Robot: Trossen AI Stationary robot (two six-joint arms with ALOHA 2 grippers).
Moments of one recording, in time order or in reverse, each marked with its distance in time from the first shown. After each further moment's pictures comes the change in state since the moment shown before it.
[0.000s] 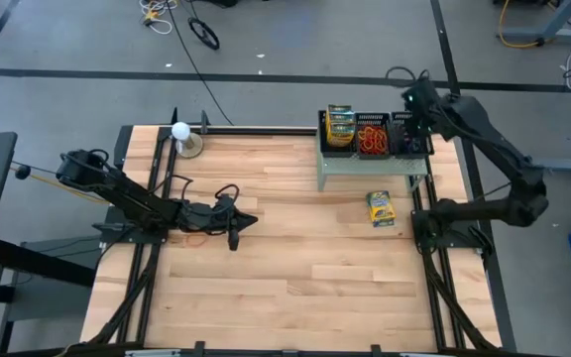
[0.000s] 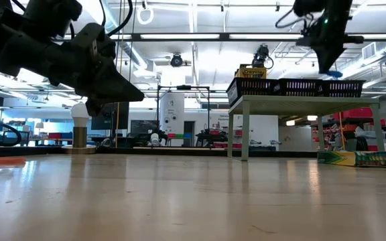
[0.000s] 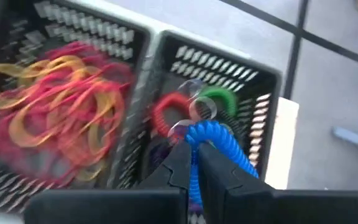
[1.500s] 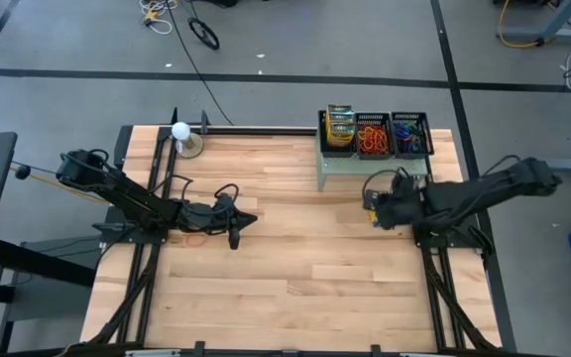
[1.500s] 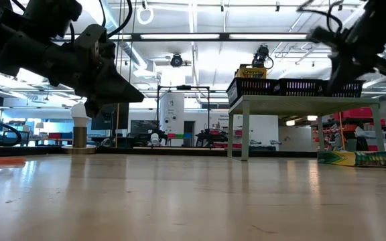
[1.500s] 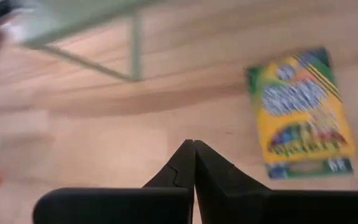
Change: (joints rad) left arm -0.001 0.000 0.000 -0.006 -0.025 -0.031; right arm 1.064 -0.211 -0.589 0.320 0.167 1.496
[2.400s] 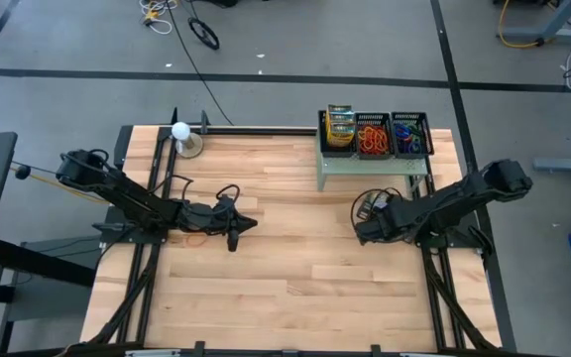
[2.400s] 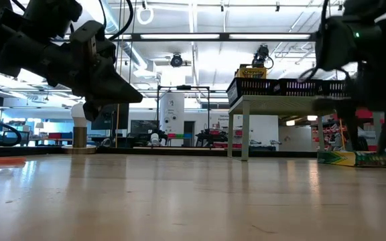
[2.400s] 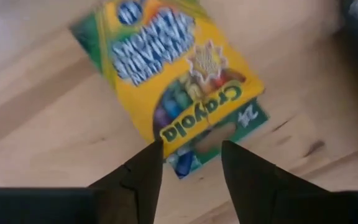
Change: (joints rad) left arm -0.001 0.000 0.000 -0.009 0.069 -0.068; right arm 0.012 0.430 -0.079 -0.016 -0.196 0.501
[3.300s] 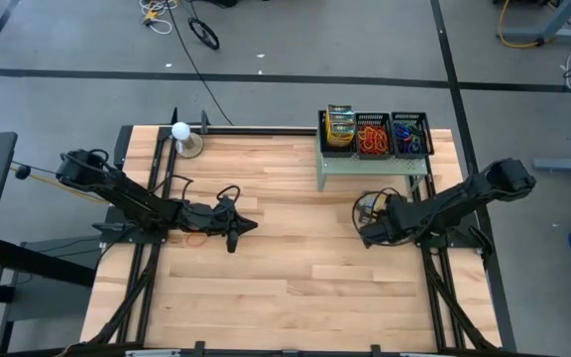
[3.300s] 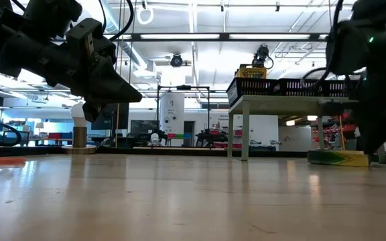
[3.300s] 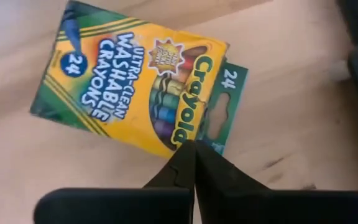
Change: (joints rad) left arm -0.001 0.000 0.000 0.000 0.040 -0.008; right arm 0.027 -0.026 -0.069 0.036 0.064 -0.138
